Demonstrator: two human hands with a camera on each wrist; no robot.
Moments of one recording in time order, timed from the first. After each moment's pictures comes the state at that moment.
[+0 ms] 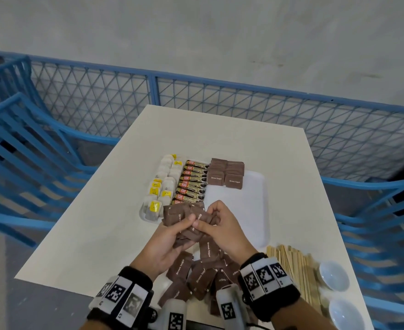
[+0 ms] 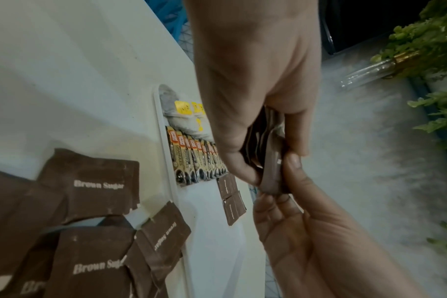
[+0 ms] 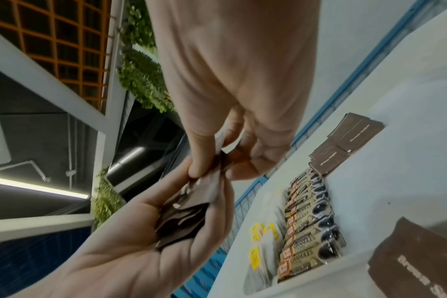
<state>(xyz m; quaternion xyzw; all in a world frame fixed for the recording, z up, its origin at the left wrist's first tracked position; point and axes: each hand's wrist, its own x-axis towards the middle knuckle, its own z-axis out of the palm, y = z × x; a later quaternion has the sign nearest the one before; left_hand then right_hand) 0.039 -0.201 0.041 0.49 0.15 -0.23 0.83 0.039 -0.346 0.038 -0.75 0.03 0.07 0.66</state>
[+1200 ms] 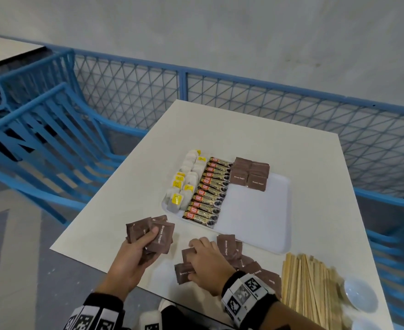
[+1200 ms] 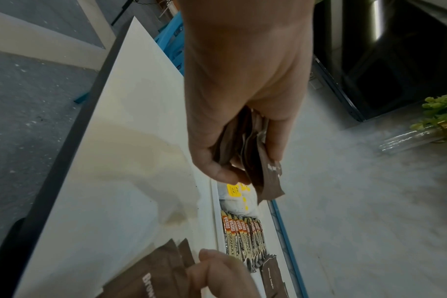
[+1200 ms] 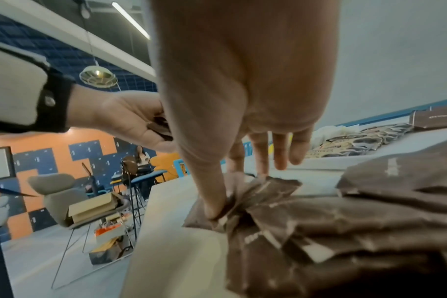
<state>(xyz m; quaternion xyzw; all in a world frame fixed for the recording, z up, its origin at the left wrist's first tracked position) -0.003 -0.113 0.015 0.51 0.27 -0.09 0.81 0.010 -0.296 -0.024 -0.93 -0.32 0.16 0.06</state>
